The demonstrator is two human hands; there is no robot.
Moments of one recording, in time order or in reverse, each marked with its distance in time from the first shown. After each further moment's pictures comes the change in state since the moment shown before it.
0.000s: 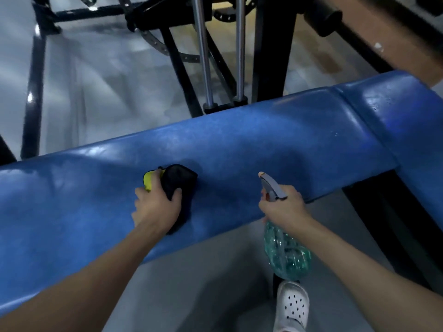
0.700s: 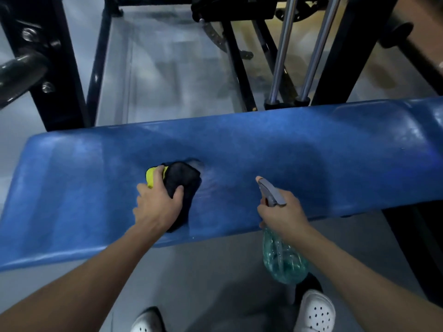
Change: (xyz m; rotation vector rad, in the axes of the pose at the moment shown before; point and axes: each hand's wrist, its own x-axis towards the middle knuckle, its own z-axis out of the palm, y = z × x) left_hand 0.006 -0.119 -0.067 -0.058 0.065 -0.114; right_hand -0.041 -0.055 0.110 -0.080 -0.158 -0.085
